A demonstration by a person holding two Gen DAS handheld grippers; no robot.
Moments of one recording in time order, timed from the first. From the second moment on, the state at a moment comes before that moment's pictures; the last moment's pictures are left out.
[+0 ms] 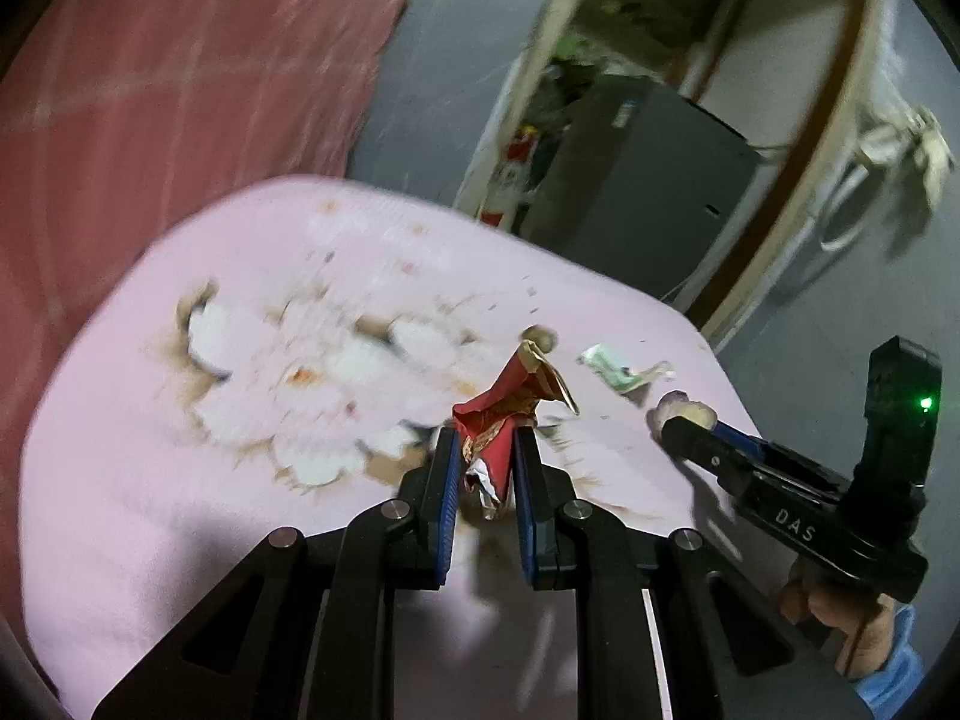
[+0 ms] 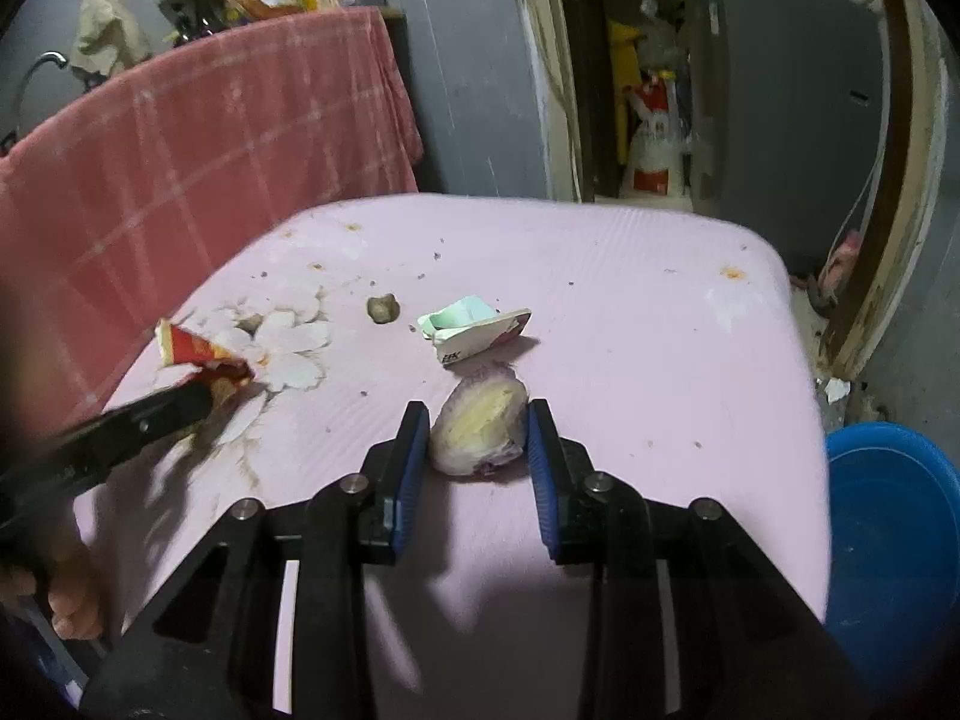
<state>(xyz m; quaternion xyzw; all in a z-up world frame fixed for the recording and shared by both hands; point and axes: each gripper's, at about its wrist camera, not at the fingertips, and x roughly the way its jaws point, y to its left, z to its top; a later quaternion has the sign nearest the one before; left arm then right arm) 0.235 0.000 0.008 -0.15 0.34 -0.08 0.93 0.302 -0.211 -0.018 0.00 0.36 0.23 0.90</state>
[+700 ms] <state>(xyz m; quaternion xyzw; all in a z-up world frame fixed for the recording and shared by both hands) 0.203 -0.129 0.100 -0.08 0.12 -0.20 0.97 0.183 -0.314 0.081 0.01 0.04 0.11 0.99</state>
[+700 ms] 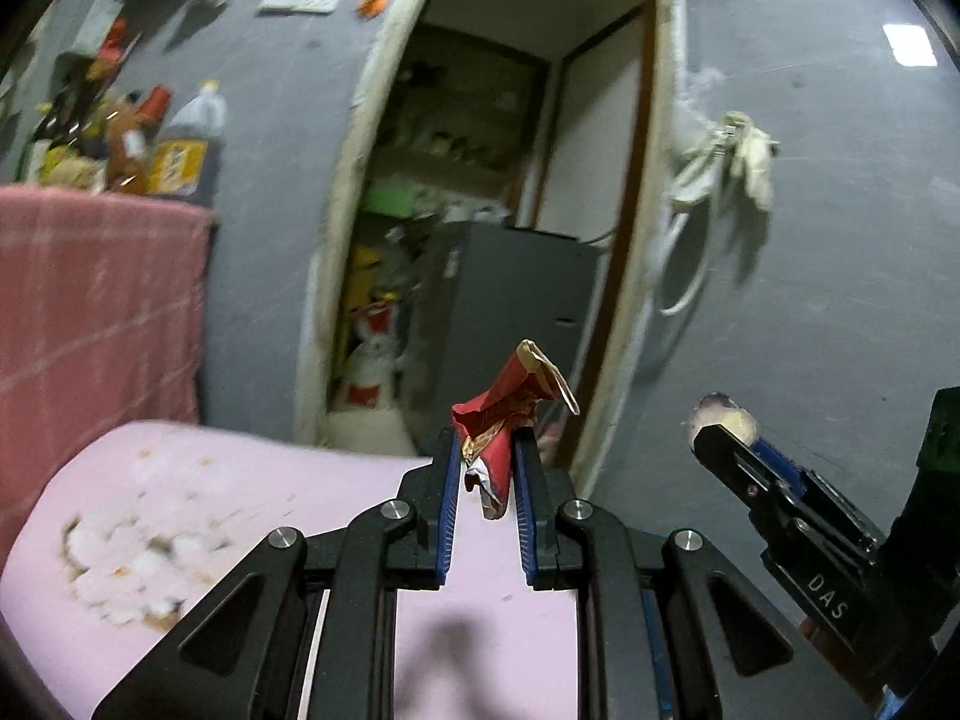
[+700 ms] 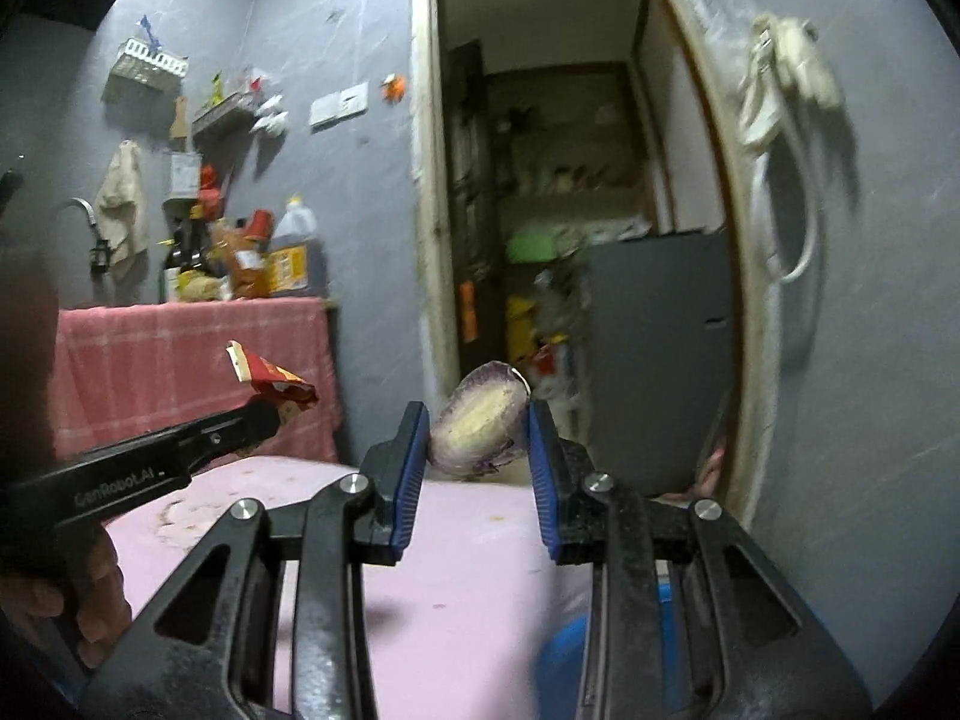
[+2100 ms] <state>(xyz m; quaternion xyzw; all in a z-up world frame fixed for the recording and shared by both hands) 0.273 -0.263 0.022 -0.03 0.34 -0.29 0.89 0.215 -0.451 0.021 0.15 0.24 -0.05 0.96</state>
